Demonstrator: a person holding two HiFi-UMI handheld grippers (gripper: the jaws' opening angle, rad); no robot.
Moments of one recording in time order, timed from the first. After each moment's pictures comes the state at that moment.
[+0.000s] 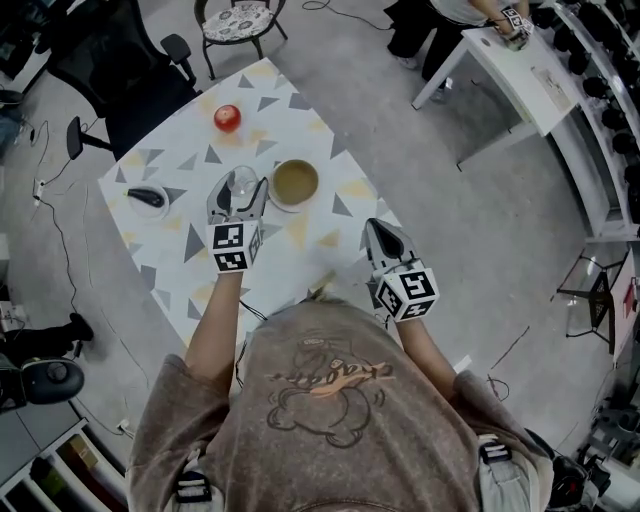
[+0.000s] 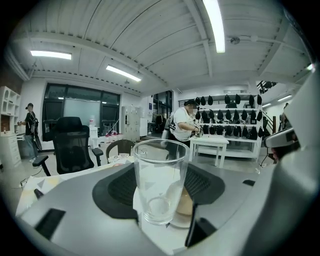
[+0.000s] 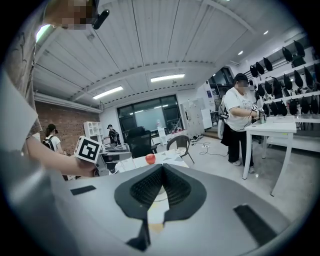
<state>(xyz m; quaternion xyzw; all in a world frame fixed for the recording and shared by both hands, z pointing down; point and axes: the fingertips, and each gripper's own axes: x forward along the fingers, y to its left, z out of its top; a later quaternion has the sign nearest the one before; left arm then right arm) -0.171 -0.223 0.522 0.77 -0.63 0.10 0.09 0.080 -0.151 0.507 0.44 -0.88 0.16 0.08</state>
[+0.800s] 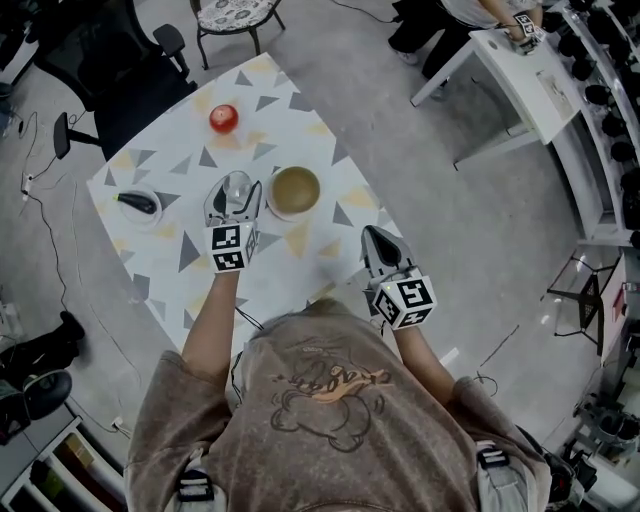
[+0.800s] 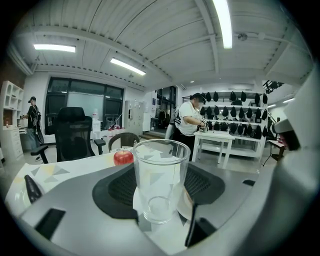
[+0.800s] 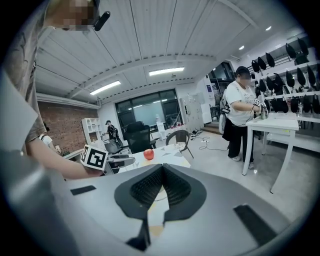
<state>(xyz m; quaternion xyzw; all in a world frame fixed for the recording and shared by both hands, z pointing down) -0.200 -0.255 0.581 0.76 -0.63 0.11 0.11 0.064 -0.173 0.523 0.44 -0.87 0.18 0.10</state>
